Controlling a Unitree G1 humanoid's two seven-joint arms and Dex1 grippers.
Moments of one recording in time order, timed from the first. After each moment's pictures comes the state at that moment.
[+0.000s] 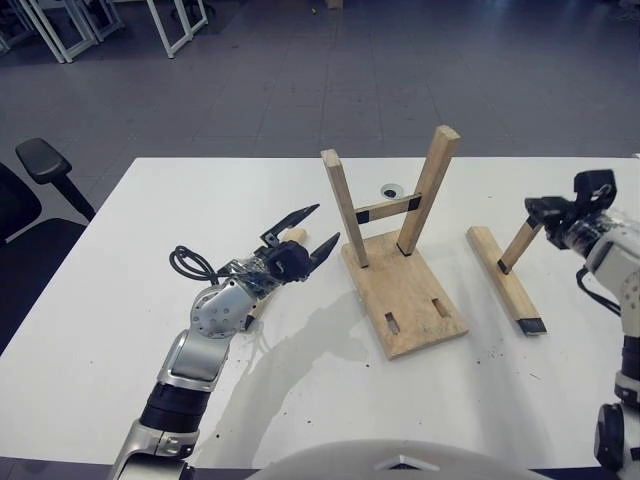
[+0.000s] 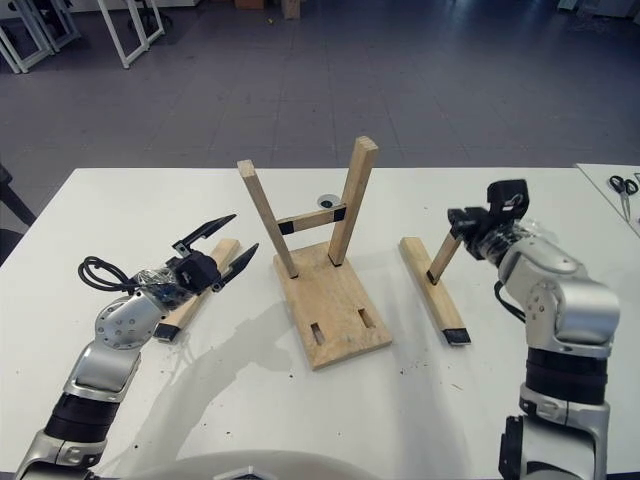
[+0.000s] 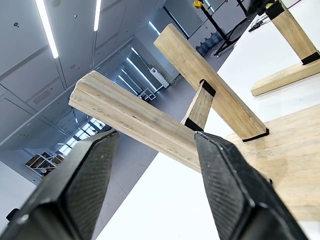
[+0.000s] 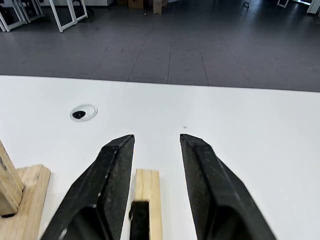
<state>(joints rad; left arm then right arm) -0.07 0.44 -0.14 -0.17 0.17 -0.30 -0.45 -0.39 -0.64 -0.30 -0.13 0.48 0.89 0.24</state>
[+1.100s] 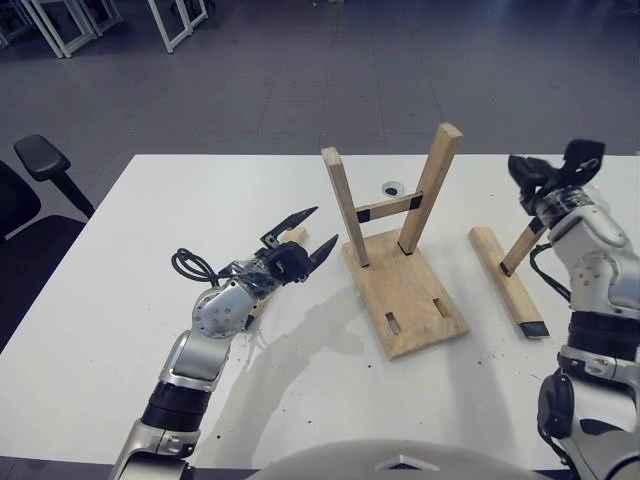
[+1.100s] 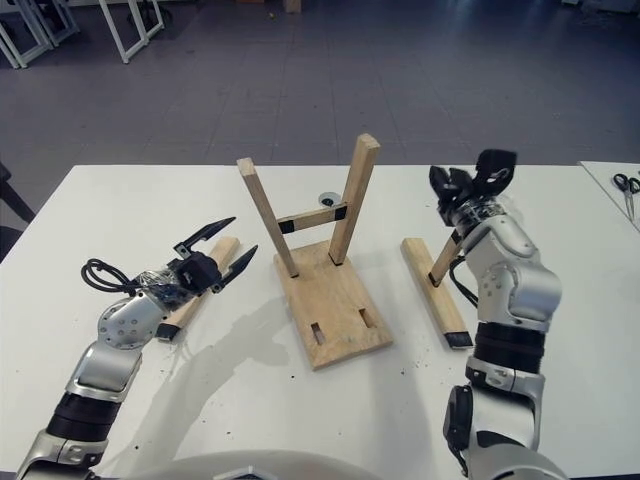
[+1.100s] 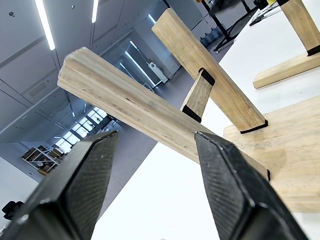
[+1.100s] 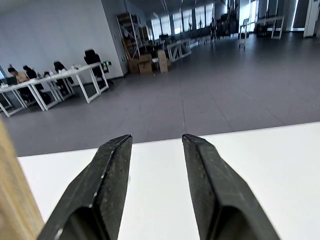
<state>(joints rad) -0.07 0.43 -0.15 -0.14 0.17 -0.31 -0.44 -0.47 -0.39 -0.37 -0.11 0.50 0.64 0.19</state>
